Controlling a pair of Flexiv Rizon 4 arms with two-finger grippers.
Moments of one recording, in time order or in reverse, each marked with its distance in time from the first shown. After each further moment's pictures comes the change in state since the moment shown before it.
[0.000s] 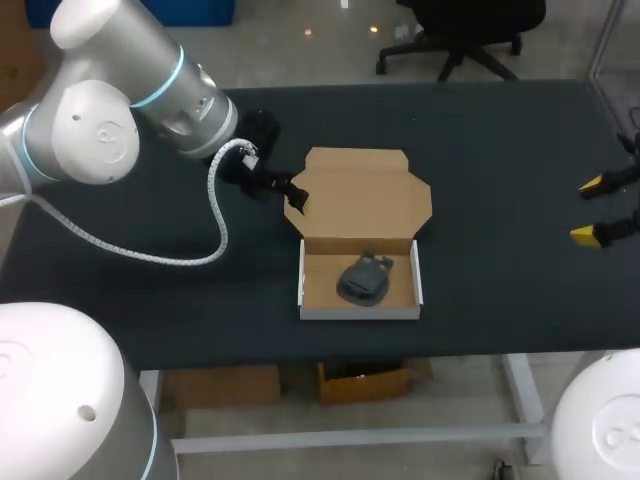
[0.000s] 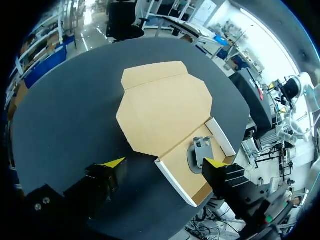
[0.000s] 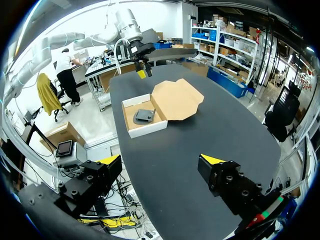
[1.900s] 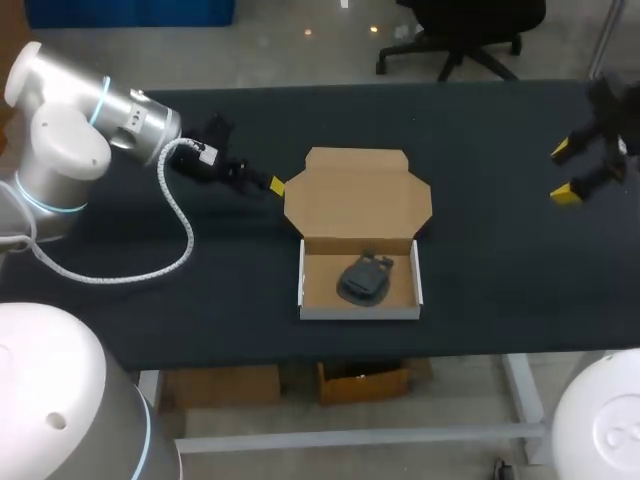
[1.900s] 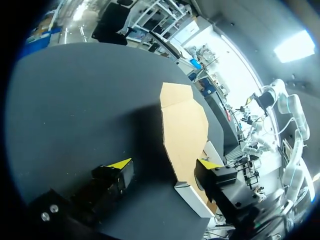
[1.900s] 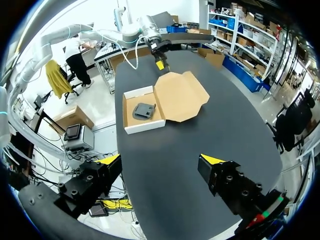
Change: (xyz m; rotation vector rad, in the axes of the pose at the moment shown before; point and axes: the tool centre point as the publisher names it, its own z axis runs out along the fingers) left arm -0.078 -0.031 0.038 0.166 0.402 -0.060; right arm -0.043 0.046 0.017 0.181 0.121 -0.084
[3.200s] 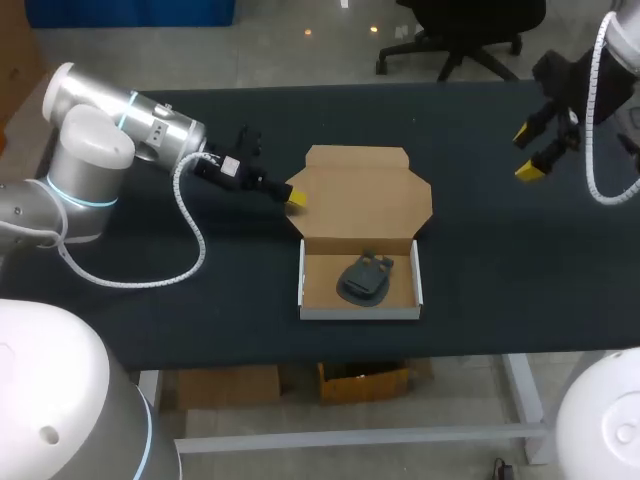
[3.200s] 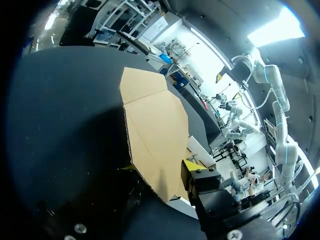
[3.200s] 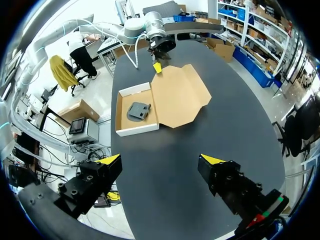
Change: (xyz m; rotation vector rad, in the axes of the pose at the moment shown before) left arm 0.031 0.001 0.045 -0.025 0.216 0.168; right arm -0.043 0.033 0.035 0.106 0.092 -0.015
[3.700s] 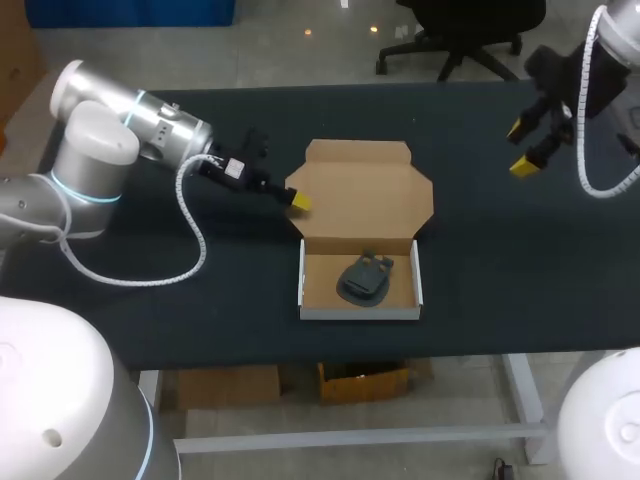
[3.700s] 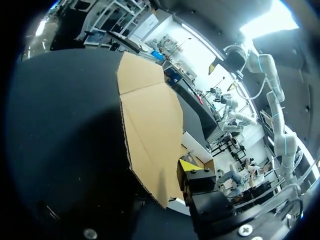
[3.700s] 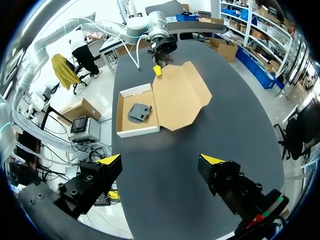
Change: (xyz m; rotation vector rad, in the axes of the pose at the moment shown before) left arm 0.010 0.002 0.008 -0.029 0.033 0.067; right arm -0.002 0.011 0.001 0.011 0.015 -0.018
